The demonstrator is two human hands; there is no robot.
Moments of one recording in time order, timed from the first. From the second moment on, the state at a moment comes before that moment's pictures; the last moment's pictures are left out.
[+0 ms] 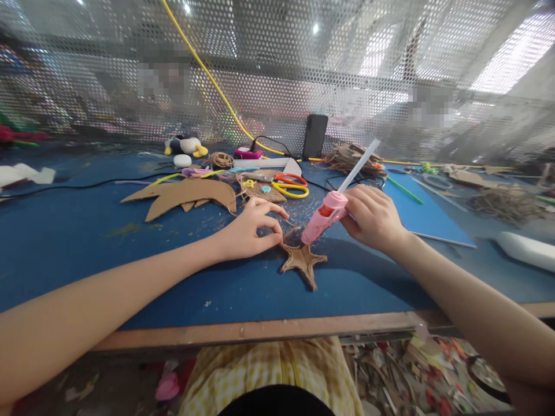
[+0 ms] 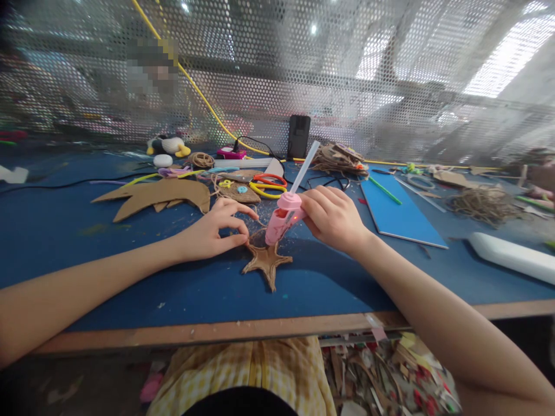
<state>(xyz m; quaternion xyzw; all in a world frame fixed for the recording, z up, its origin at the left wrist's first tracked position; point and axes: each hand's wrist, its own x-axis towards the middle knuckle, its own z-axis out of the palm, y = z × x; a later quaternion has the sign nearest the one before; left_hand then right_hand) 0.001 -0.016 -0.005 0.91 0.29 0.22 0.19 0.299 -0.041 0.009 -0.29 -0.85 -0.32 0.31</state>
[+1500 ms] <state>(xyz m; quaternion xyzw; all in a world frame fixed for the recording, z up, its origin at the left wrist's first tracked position) 0.000 -0.015 -0.009 0.92 0.26 0.24 0.16 0.317 -0.032 0.015 -0.38 -0.80 -0.37 0.28</state>
